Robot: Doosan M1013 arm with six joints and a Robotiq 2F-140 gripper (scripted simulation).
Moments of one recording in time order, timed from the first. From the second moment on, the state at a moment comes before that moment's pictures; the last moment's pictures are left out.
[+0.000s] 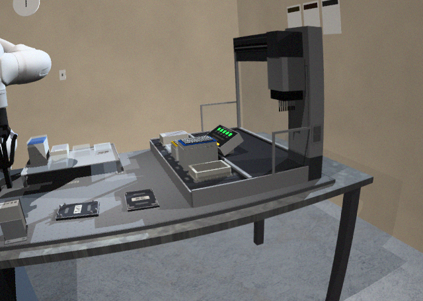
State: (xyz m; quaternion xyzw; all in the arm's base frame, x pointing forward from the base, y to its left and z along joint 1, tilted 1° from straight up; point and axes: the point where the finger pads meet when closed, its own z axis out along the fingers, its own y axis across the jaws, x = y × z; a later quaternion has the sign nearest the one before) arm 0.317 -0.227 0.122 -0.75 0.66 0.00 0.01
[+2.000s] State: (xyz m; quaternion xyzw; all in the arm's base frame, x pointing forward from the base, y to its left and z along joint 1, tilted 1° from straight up) arm 0.318 -0.228 0.048 -0.76 0.66 0.00 0.01
